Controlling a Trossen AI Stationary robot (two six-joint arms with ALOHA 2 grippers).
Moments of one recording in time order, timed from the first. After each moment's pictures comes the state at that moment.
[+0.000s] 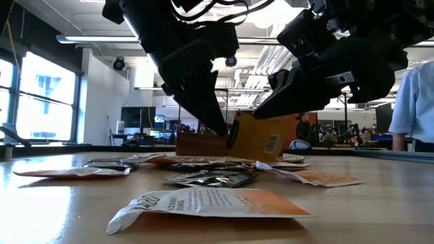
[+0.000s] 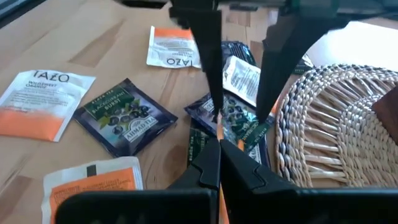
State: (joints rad) left arm -0.26 1.86 1.20 -0.29 -0.30 -0.26; right arm 0.26 1.66 0.60 0.56 0.14 -0.05
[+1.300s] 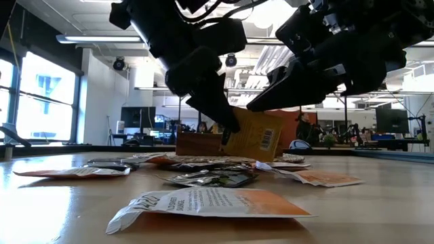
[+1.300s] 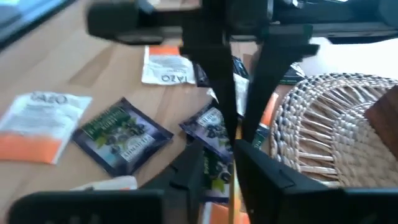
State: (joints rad) left arm -0.25 1.88 1.20 -0.19 -0.33 -0.06; right arm 0.26 1.66 0.60 0.62 0.15 -0.01
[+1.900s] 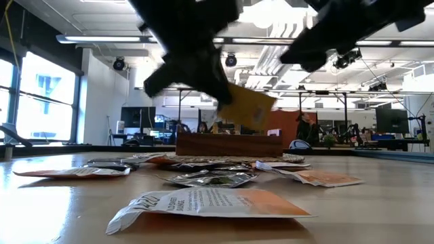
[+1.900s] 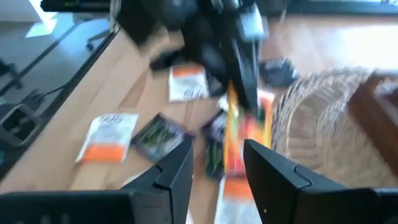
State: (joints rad) left arm -0.39 1.86 1.31 -0.39 -0.70 0.36; right arm 0.25 1.24 0.60 0.16 0.06 0.12
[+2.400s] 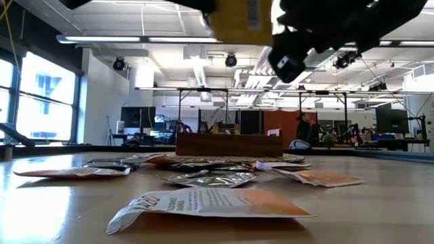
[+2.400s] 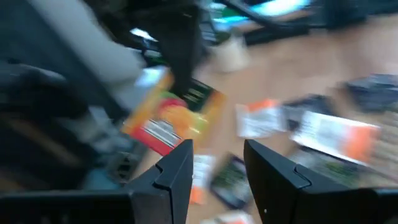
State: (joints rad) left arm -0.58 1.73 1.31 -0.34 -0.65 0.67; right arm 0.07 1.41 0.60 0.54 -0.46 0.32
